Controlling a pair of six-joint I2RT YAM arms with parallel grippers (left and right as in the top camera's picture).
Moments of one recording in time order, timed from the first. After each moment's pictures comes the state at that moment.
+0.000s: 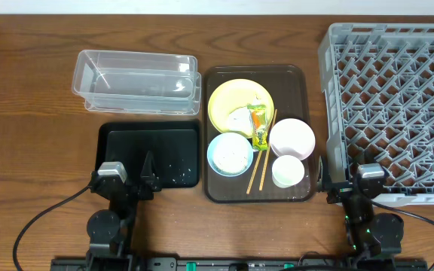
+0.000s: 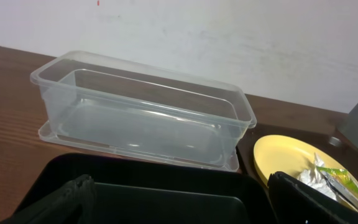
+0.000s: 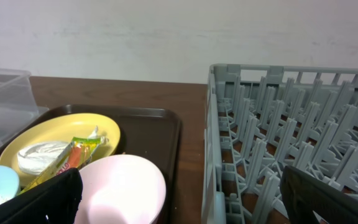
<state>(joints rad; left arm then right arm) -0.07 0.01 0.02 -0.11 -0.01 -0.25 0.07 0.01 0.01 -0.07 -0.06 0.02</state>
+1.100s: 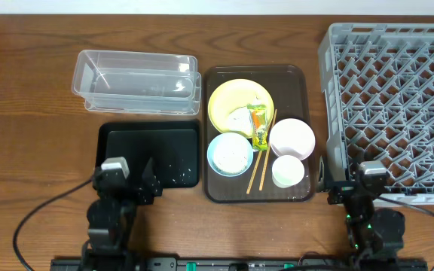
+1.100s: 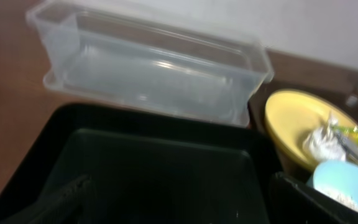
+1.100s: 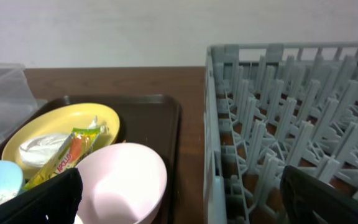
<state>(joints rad) -0.07 0.18 0.16 -0.32 -0.01 -0.26 0.07 0.09 0.08 -0.15 -0.04 0.08</state>
